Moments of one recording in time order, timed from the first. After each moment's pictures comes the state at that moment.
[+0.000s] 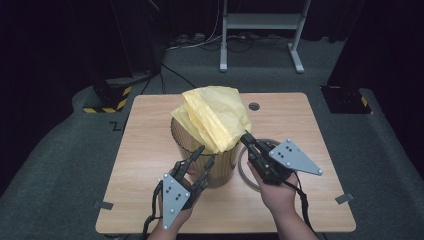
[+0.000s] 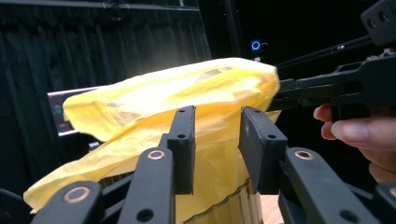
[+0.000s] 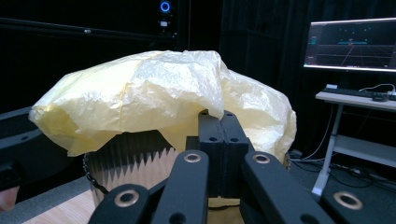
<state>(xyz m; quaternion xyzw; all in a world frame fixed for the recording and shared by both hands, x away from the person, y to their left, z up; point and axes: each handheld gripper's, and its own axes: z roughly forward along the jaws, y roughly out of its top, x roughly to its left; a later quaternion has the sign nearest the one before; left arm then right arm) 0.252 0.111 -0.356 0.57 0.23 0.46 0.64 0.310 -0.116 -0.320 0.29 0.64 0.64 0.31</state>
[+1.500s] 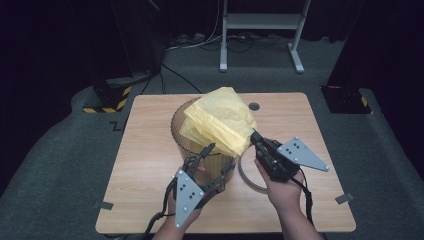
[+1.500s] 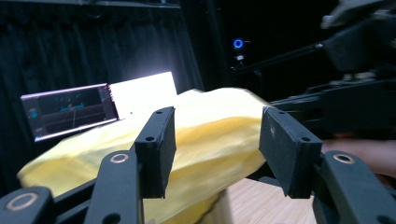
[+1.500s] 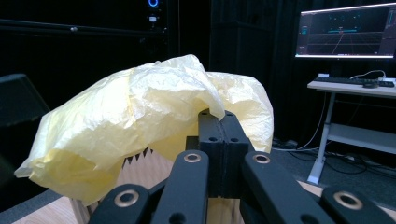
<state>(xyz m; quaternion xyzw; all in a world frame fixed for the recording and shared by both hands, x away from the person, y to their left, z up) 0.252 0.087 -0.347 0.60 0.20 0.43 0.64 0.321 -0.134 -0.329 0.31 0.63 0.64 0.31</state>
